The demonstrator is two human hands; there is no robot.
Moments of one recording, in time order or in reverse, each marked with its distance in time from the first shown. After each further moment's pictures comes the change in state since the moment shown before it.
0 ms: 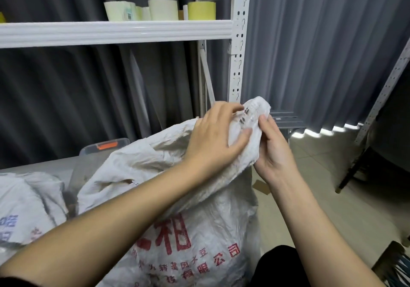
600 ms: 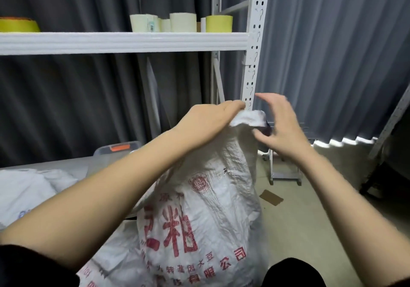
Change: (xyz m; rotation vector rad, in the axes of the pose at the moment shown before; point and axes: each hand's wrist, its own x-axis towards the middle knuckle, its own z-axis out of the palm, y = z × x) left_hand 0.040 -0.034 -0.054 0.545 -0.338 0.208; right_hand 0.049 -0.036 -0.007 -1.693 -0.302 -0.749
